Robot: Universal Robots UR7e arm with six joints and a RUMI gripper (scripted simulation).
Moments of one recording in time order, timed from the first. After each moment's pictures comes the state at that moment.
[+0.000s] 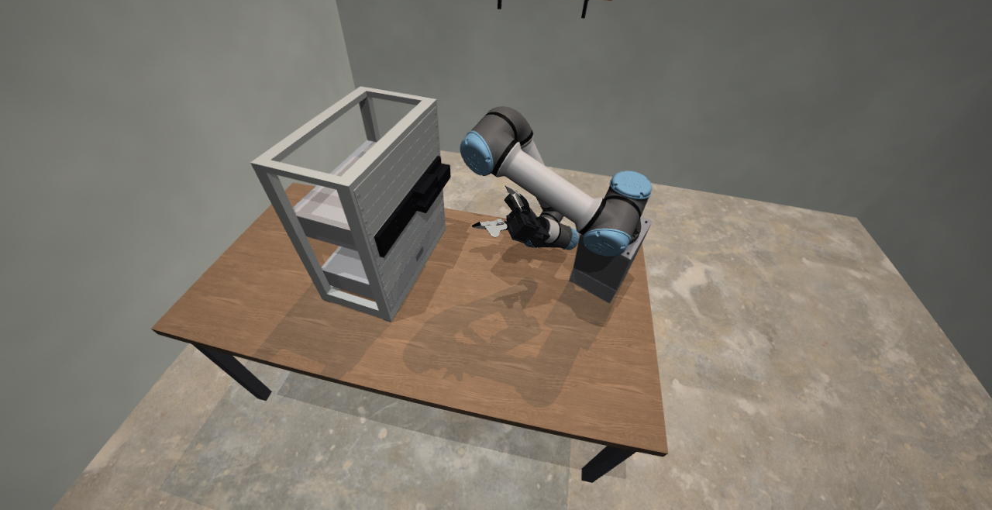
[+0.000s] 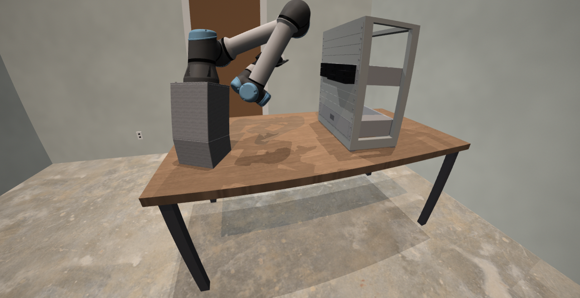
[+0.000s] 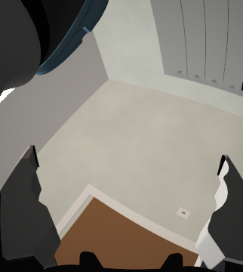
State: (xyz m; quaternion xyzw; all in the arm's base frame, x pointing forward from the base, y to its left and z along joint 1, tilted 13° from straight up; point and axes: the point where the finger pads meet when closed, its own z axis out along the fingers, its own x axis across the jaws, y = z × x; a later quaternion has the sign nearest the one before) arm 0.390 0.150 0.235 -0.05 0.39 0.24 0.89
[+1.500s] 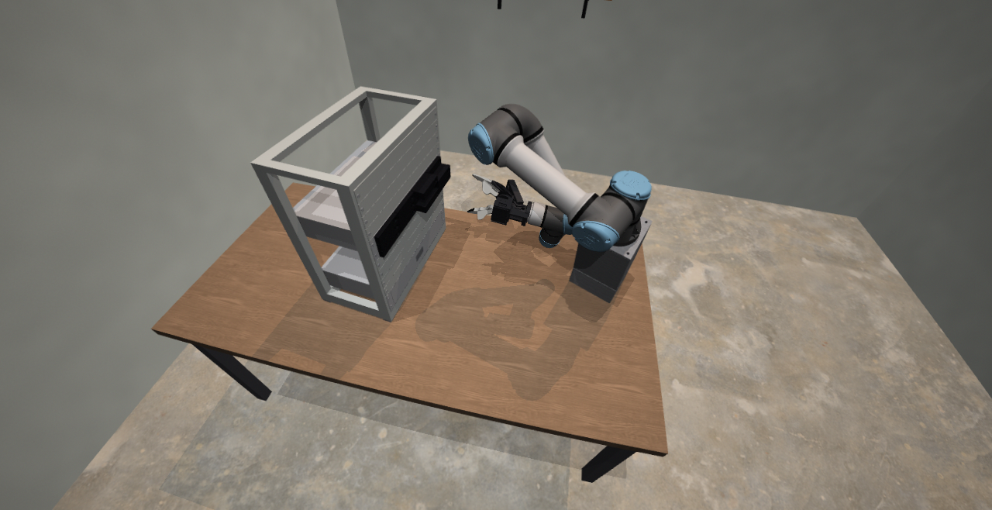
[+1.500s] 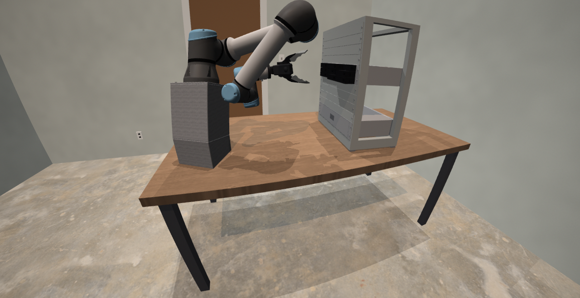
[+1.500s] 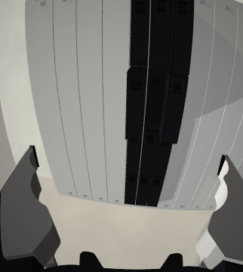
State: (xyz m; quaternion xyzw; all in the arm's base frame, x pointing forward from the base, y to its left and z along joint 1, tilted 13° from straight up) arm 0.494 0.010 0.113 0.08 0.63 0.07 0.77
